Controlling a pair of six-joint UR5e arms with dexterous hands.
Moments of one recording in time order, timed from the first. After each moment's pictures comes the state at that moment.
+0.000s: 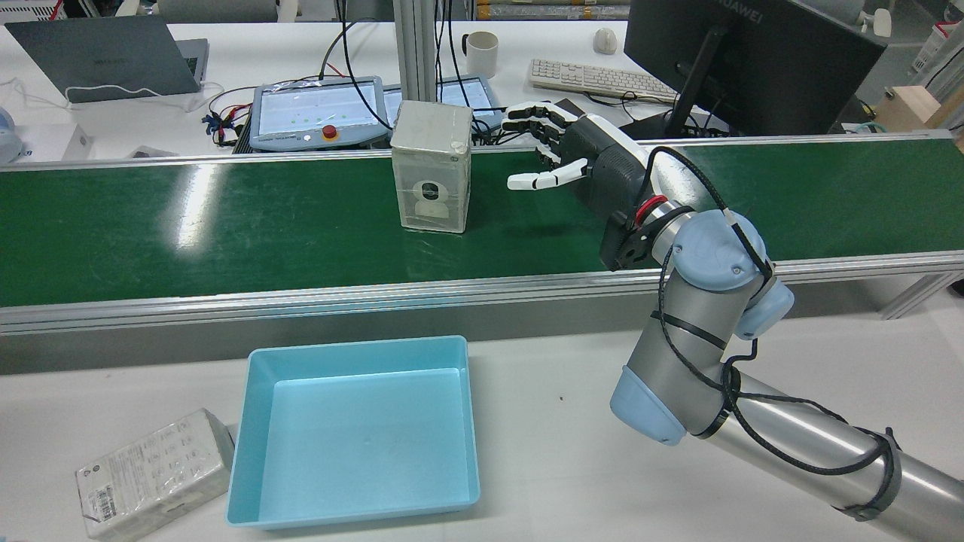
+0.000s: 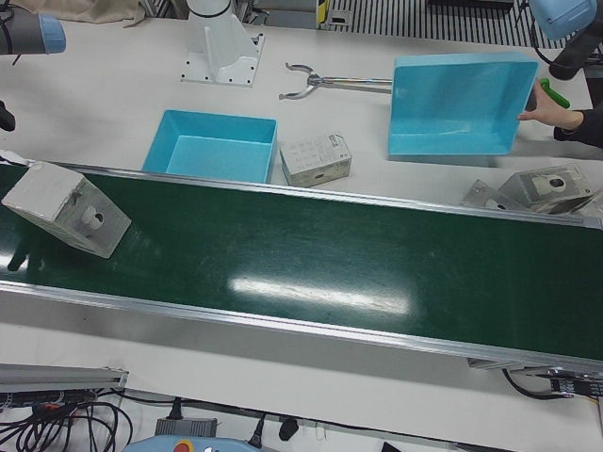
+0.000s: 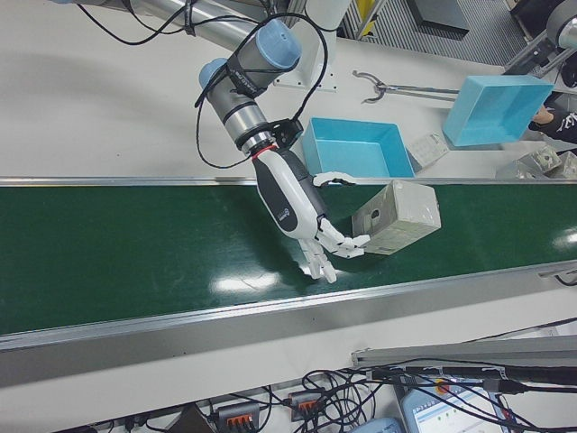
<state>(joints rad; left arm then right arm) -1.81 -1.79 -1.75 0.44 1.92 -0.15 0.79 -0.96 1.72 -3.63 -1.18 -0.17</state>
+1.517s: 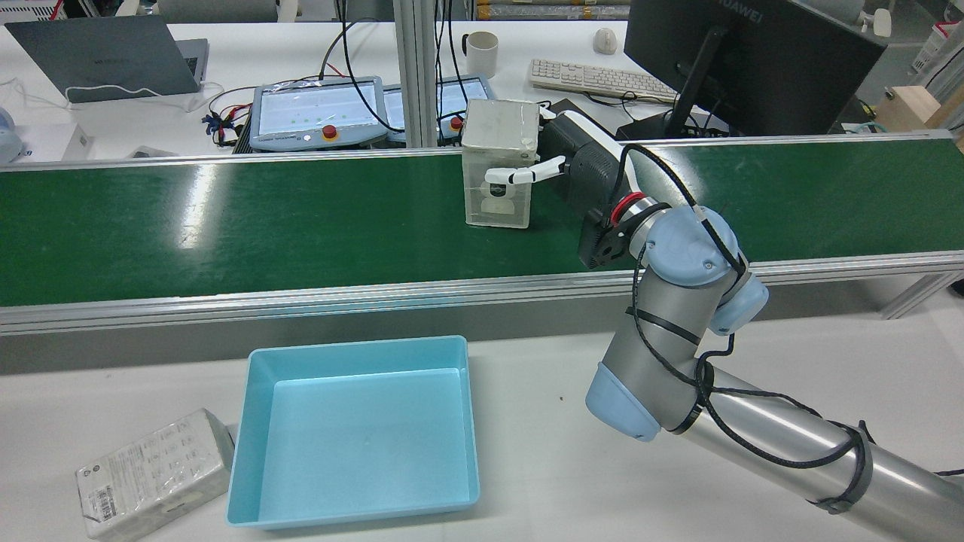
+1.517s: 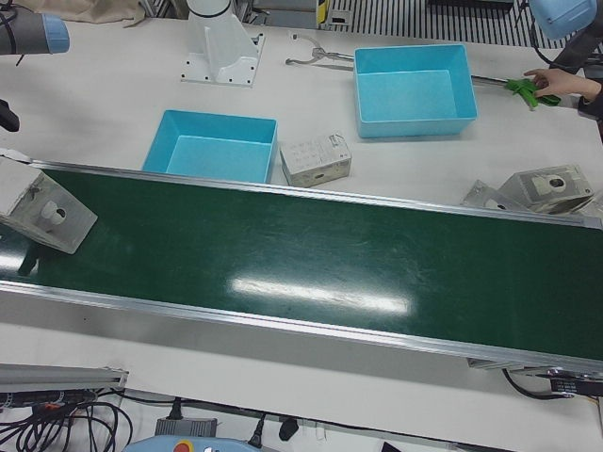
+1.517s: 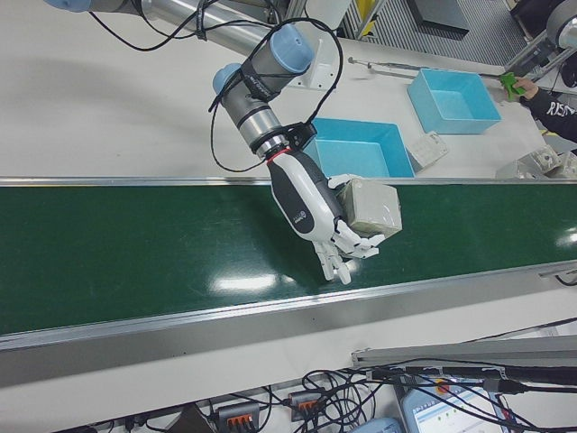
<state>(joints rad) -1.81 -1.79 -1.75 0.44 1.92 -0.15 0.78 -0.91 1.68 -3.63 -1.18 -0.18</state>
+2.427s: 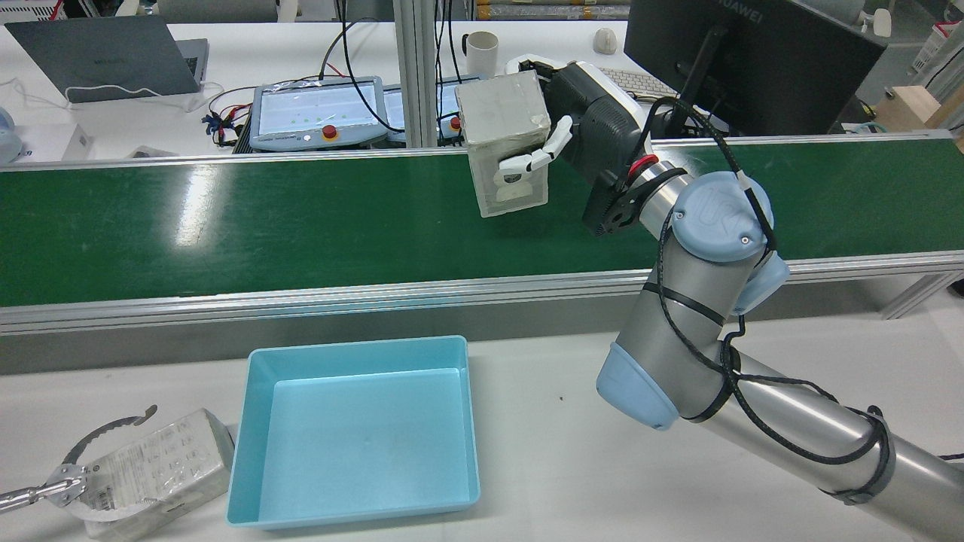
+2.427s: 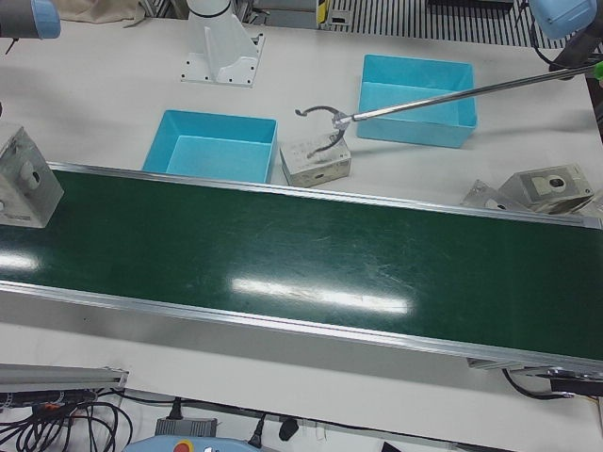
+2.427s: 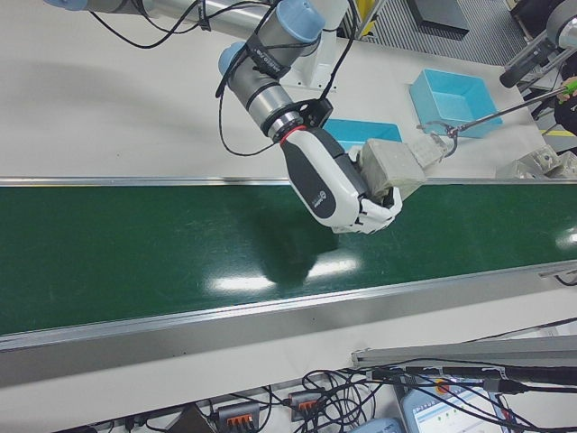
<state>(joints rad) -1.81 -1.79 -1.75 0.44 1.92 -0.15 0.82 -0.89 1.79 -3.66 -1.16 -0.18</state>
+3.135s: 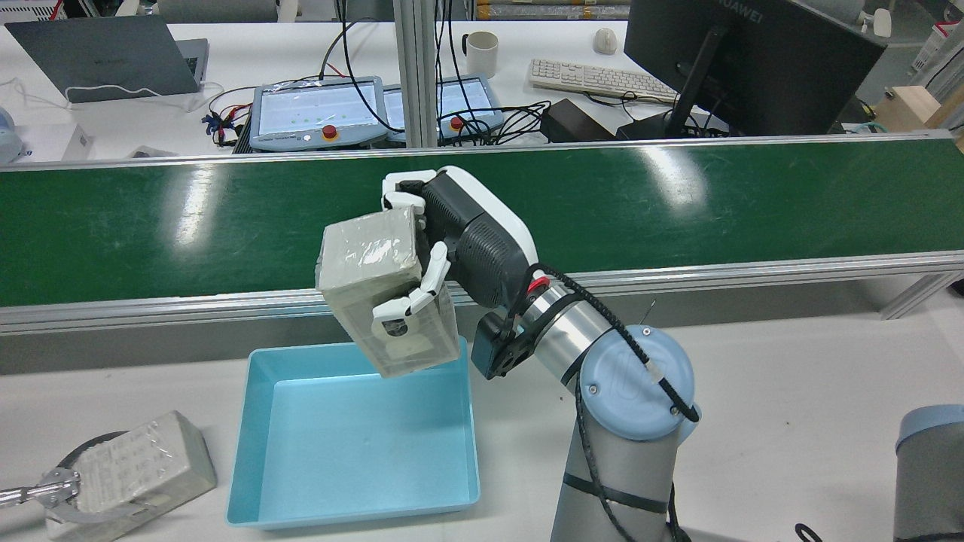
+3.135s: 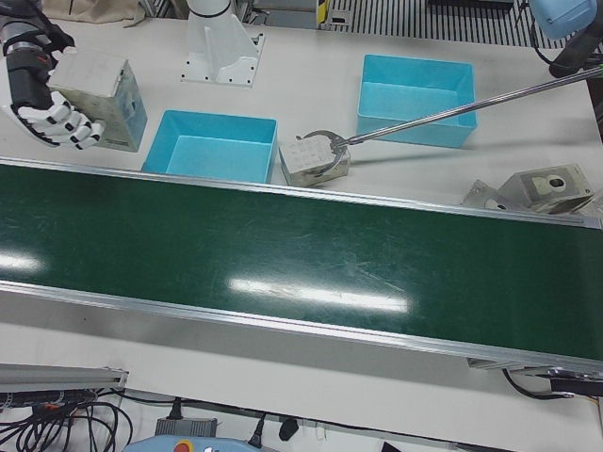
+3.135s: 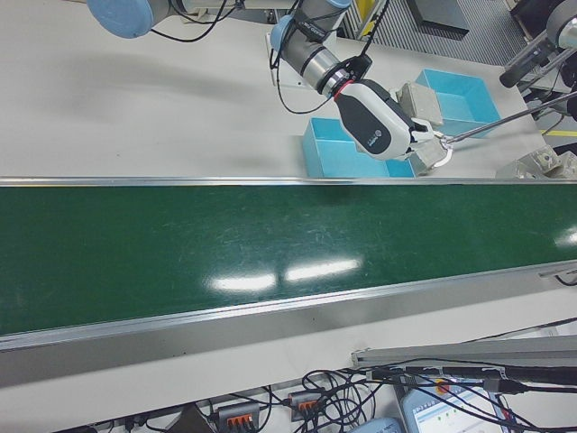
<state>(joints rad) -1.81 -1.79 -1.75 0.44 1.92 -0.15 0.51 -0.82 1.93 -3.71 -1.02 -0.33</state>
